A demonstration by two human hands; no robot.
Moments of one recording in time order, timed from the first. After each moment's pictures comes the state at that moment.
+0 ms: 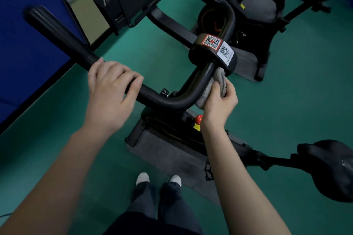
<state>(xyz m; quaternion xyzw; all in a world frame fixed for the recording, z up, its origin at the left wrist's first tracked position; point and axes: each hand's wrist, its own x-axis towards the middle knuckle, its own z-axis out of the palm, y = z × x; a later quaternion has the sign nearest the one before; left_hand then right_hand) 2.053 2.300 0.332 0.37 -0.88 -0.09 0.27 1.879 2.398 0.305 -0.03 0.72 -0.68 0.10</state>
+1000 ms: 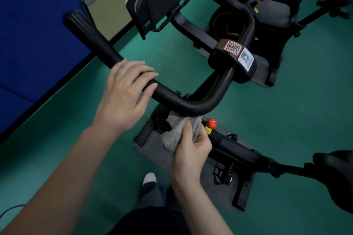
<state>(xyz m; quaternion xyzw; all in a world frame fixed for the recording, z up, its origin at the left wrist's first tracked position) 2.077 2.286 0.337 0.30 -0.91 -0.08 0.26 2.009 2.423 0.304 -0.01 0.65 -0.72 0.26</state>
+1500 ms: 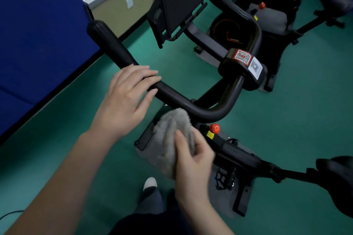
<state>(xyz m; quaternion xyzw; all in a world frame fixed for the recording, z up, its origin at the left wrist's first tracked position) 2.103 2.267 0.343 0.27 -0.92 -0.11 0.27 2.037 2.423 0.336 -0.12 0.64 -0.69 0.31</state>
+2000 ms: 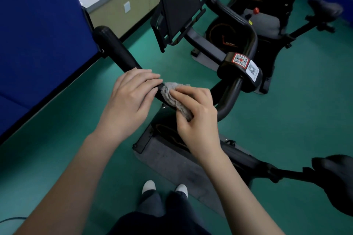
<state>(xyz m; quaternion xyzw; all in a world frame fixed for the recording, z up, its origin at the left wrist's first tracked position) 2.104 2.268 0.343 0.28 -0.90 -0.15 0.29 1.982 2.380 0.351 -0.52 0.74 -0.42 0.00</state>
